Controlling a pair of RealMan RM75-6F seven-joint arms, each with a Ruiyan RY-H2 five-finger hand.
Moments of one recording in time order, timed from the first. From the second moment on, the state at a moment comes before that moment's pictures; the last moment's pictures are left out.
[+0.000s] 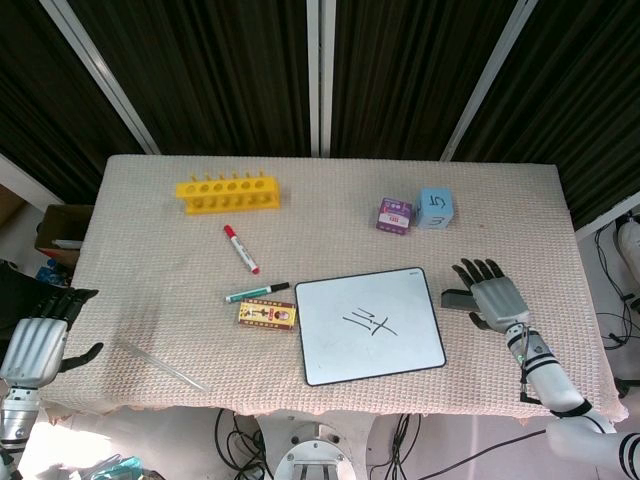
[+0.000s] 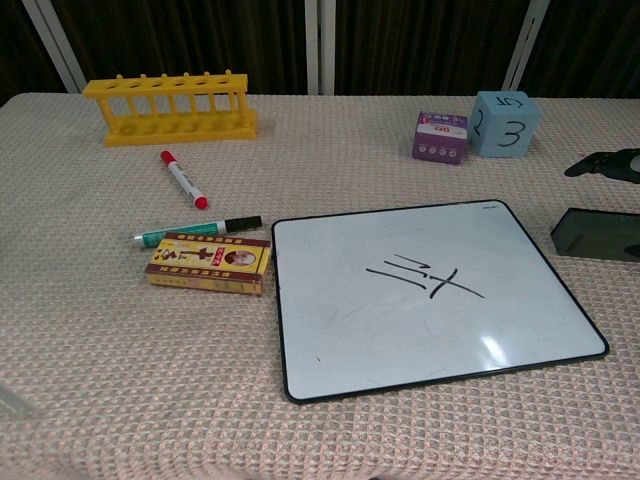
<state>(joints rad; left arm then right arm) -0.08 -1.19 0.01 -1.47 1.58 1.52 -0.03 0.49 -1.27 0.05 -1.51 -1.22 0.92 -0.32</state>
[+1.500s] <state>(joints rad) -0.08 -1.20 0.01 -1.44 1.58 1.52 -0.06 0.57 -1.32 0.10 -1.45 -1.13 0.90 -0.40</state>
